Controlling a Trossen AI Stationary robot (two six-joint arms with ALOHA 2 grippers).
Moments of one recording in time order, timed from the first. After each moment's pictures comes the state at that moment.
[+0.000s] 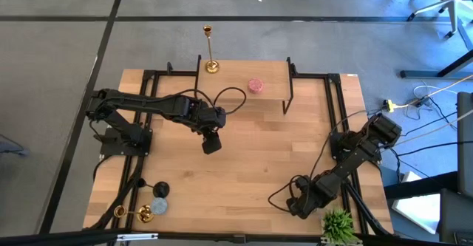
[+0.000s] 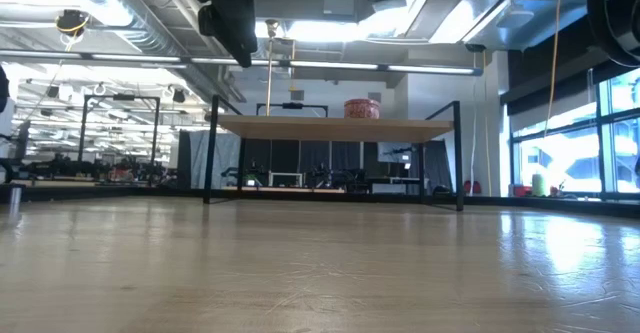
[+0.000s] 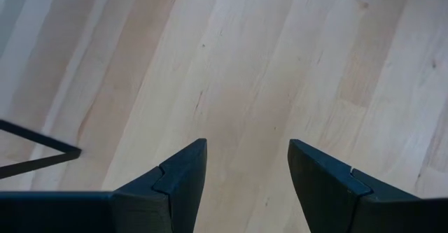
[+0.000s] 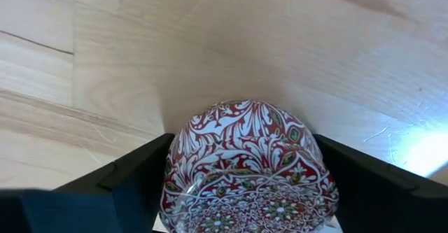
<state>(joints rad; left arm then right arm) -0.03 1.54 1.42 -1.05 -0.12 -0.42 0.84 1.76 0.93 -0.64 -0.24 2.04</state>
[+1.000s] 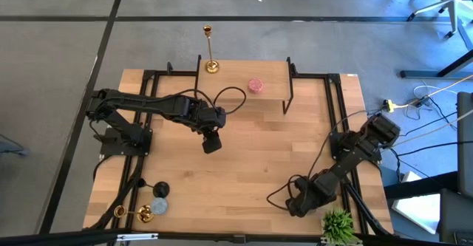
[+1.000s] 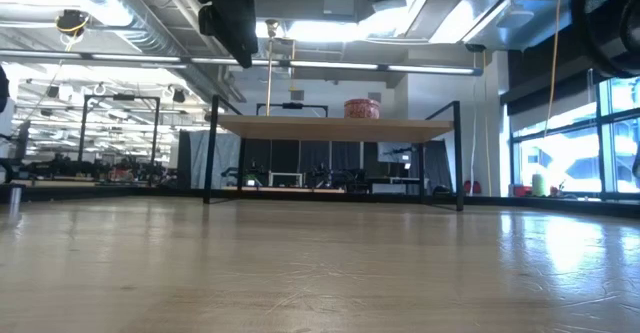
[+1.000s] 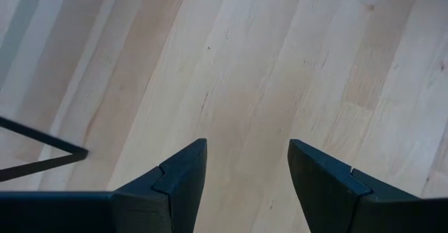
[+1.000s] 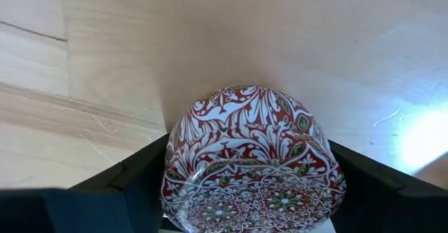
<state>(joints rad) -0.03 1.54 1.42 -1.05 -0.14 -0.41 0.80 1.76 0.93 -0.61 -0.30 2.03</state>
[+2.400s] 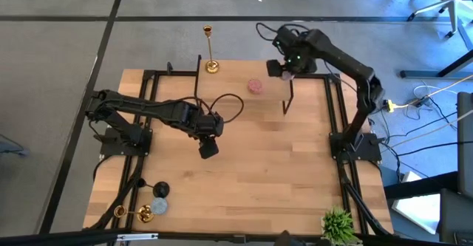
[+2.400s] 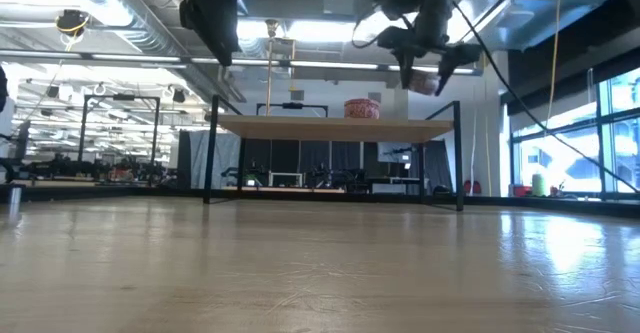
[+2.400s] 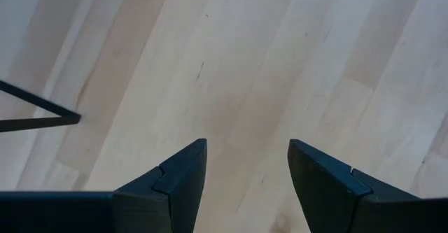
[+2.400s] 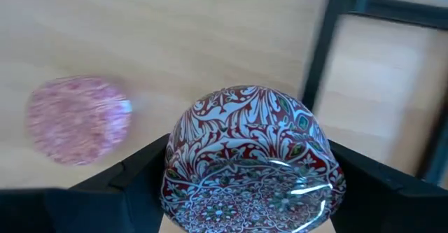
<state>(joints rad) -0.10 1.54 1.42 -1.13 -0.16 -0.53 -0.62 1.78 1.87 -1.43 0.03 0.74</state>
